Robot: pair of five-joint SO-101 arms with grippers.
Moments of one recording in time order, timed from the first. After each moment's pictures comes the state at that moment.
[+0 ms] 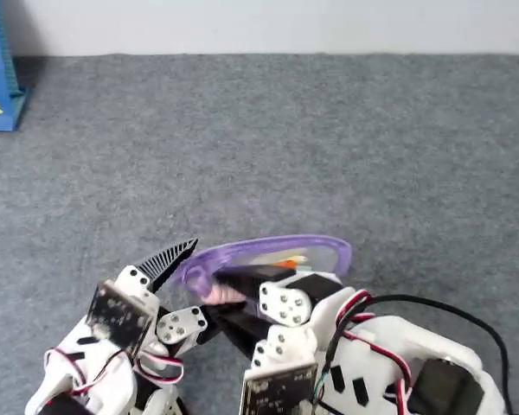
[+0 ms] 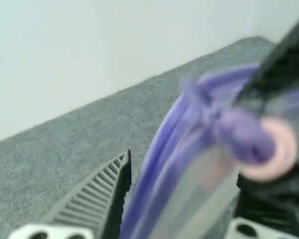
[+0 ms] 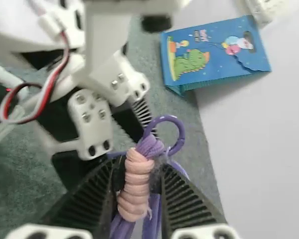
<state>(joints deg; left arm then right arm) 26.1 -103.7 61.3 69.4 -1.5 -61.9 -66.9 22.8 75.8 44.2</state>
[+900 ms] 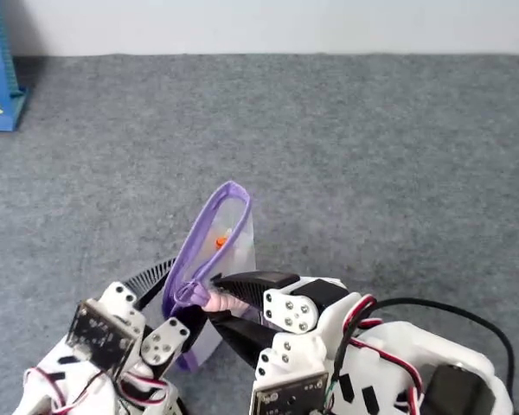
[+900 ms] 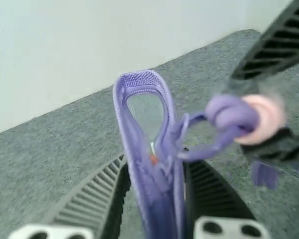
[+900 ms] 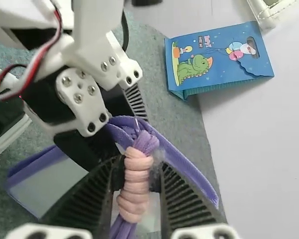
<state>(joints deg) 26.6 -103.7 52.5 81.3 -1.5 -61.1 -66.2 19.0 77.4 42.9</state>
